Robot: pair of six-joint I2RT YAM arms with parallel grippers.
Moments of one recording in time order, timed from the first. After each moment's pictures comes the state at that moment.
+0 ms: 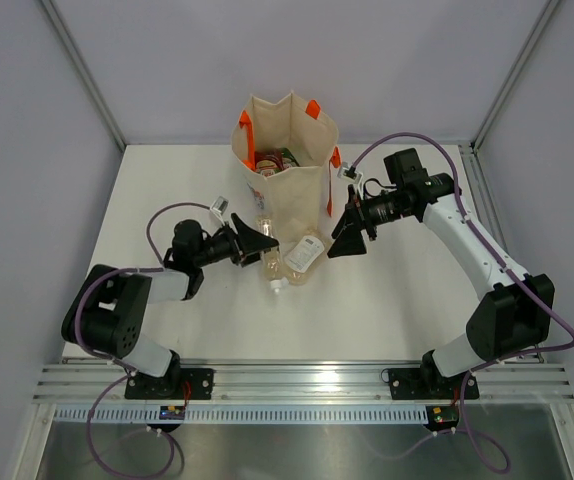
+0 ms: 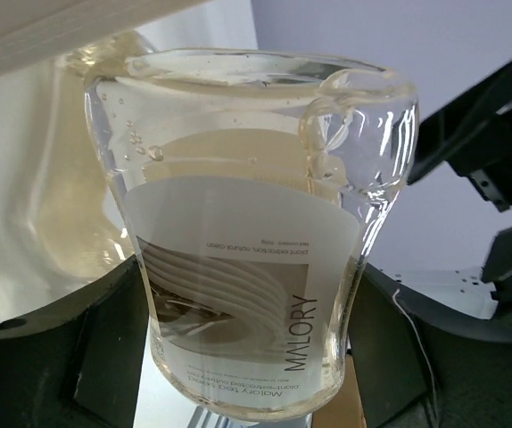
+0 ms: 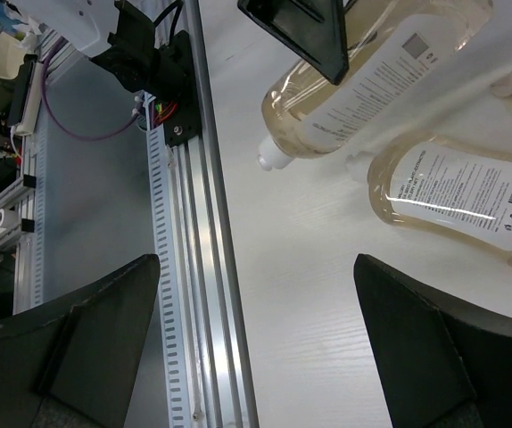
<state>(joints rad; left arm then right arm) -0.27 1.56 0.47 0.89 0.82 -1.16 0.32 1.51 1.39 -0.93 -1.10 -0.41</state>
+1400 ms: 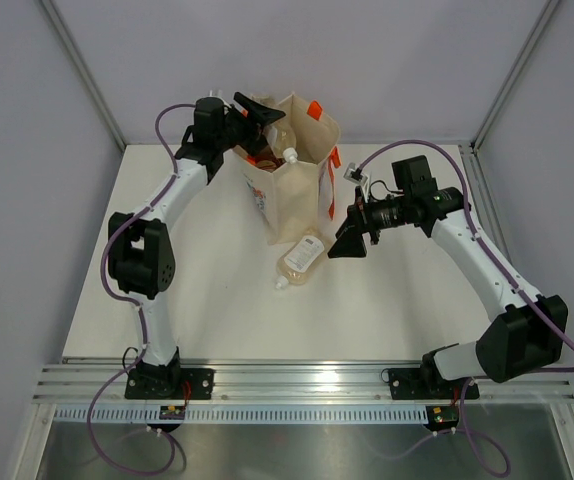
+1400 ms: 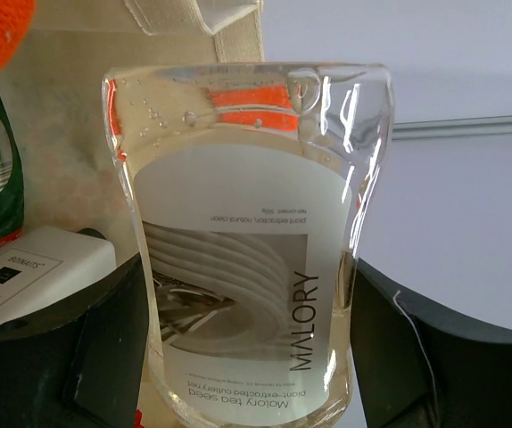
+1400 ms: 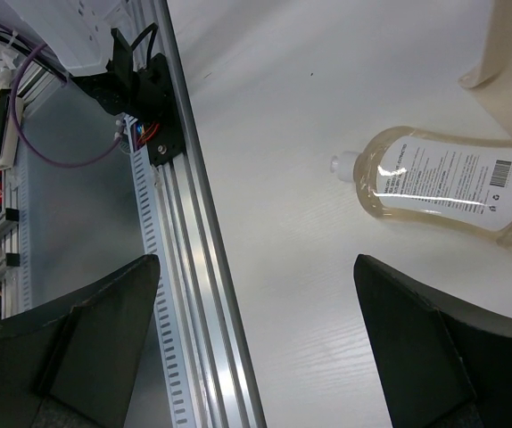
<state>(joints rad) -0.26 1.98 1.76 -0.01 0.37 -1.23 0.32 1.39 1.28 -0.77 -1.03 -0.24</state>
